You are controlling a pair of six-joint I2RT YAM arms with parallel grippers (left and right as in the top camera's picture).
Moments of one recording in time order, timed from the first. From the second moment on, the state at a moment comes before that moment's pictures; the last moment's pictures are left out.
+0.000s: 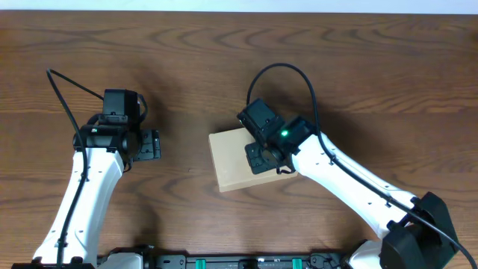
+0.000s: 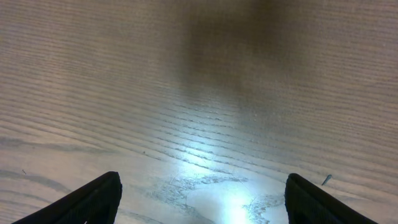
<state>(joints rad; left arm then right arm) -0.03 1.34 0.96 -0.89 -0.14 -0.12 0.72 1.61 1.19 -0.92 0.01 0.44</state>
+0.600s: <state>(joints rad) -0.03 1.33 0.96 -0.85 -0.14 -0.12 0.69 1.58 1.15 -0.77 0.00 0.41</state>
